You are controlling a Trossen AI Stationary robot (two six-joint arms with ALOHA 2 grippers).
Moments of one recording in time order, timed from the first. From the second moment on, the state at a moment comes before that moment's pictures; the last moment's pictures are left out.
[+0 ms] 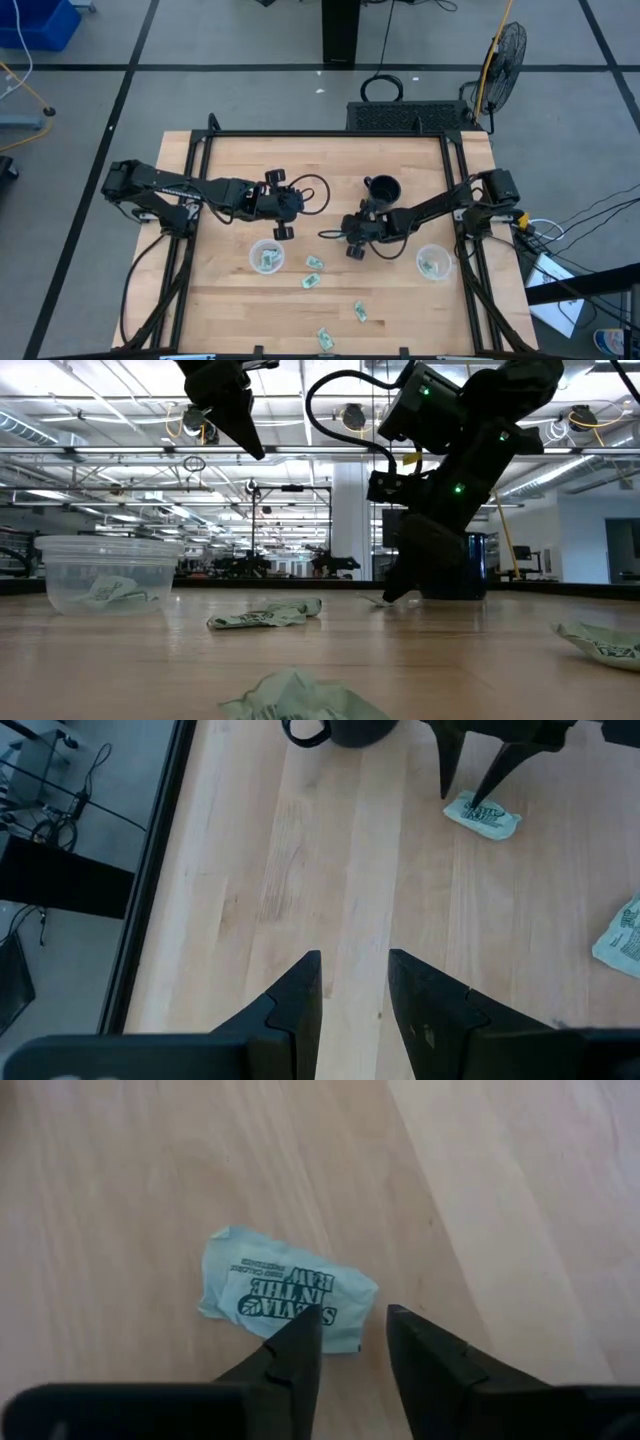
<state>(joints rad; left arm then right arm) -0.12 1.50 1.25 -0.76 -0.44 -0.03 0.15 1.78 0.86 -0.14 0.36 0.31</state>
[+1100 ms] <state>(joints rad) -0.12 1.50 1.25 -0.76 -0.44 -0.03 0.19 1.78 0.86 -0.14 0.31 0.29</state>
